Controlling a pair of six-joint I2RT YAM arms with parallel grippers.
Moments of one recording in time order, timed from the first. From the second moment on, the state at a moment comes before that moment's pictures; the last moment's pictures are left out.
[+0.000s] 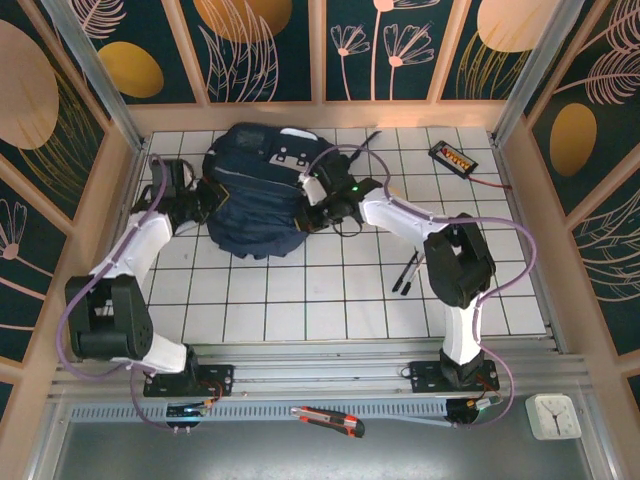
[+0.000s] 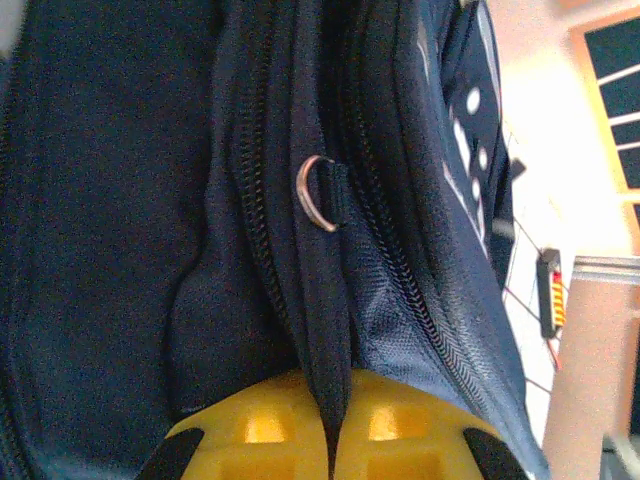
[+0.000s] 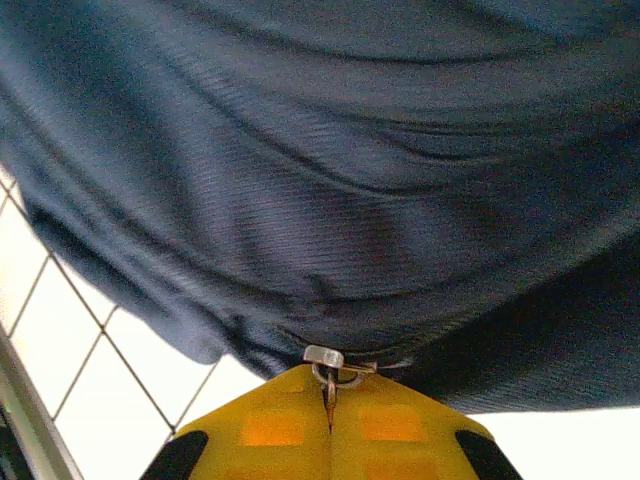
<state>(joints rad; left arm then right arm) 0.00 1.50 1.09 -0.35 0.40 -0.82 0.72 1.93 1.52 -0.51 -0.42 0.24</state>
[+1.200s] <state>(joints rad) -0.07 1.30 0.74 -0.01 0.56 -1.24 0.73 2.06 1.73 -0.62 -0.47 0.25</state>
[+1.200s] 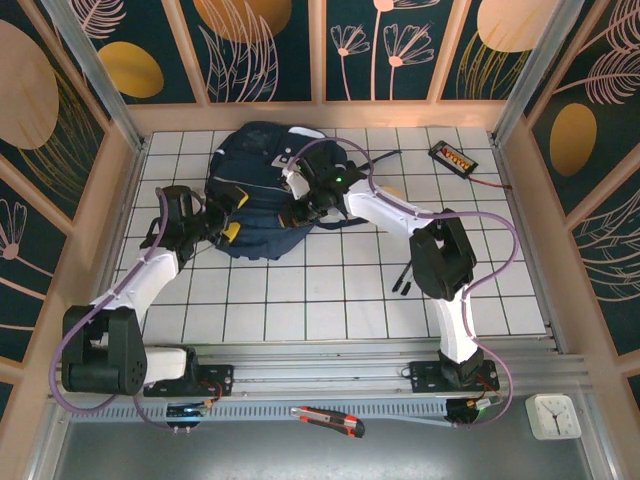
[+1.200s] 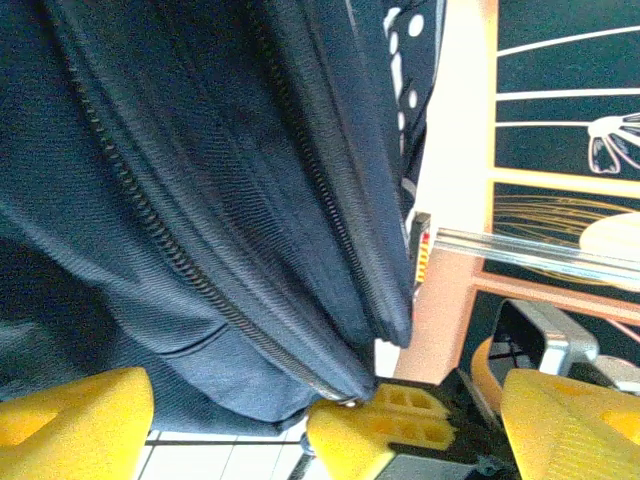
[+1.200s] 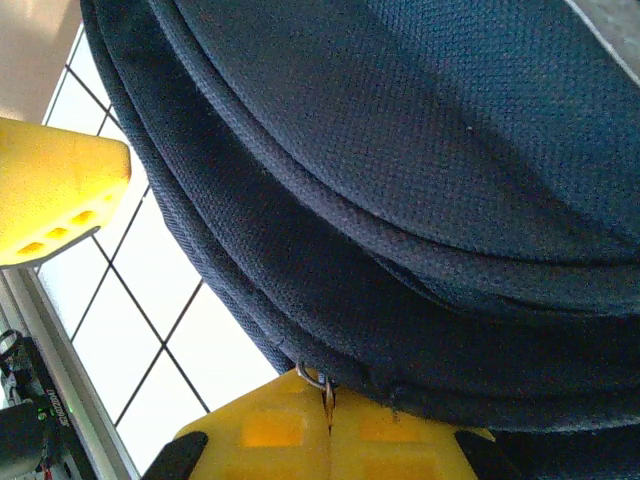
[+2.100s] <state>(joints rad) -0.10 1.45 0.75 0.12 0.57 -1.34 0.75 2.07 1.75 -0.64 -0.46 0.25</state>
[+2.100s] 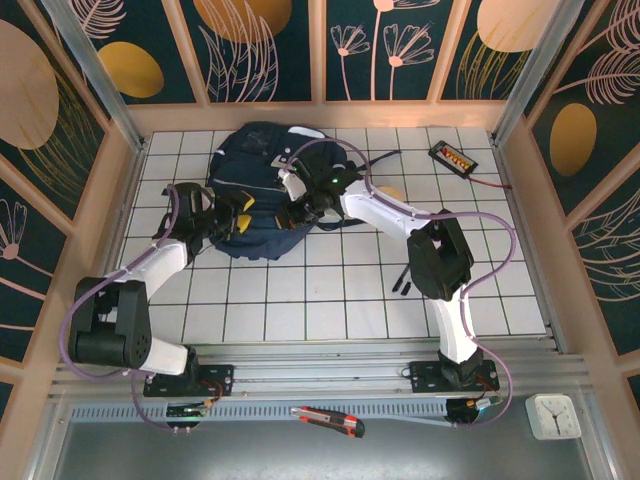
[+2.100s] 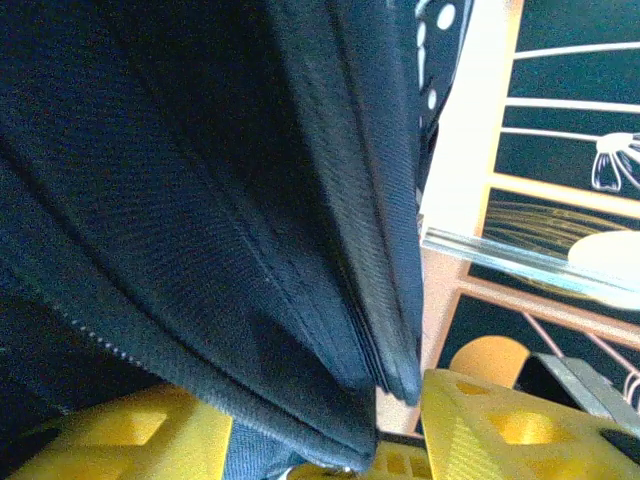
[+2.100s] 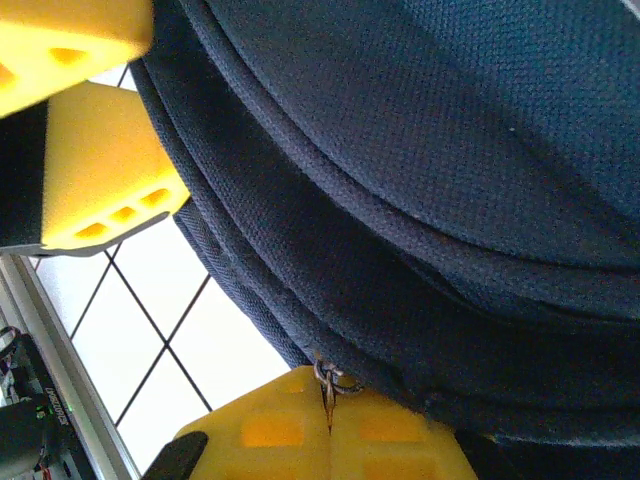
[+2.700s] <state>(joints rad) -0.11 1.48 0.74 0.10 0.57 -1.26 0.69 2.05 1.65 -0.64 -0.42 0.20</state>
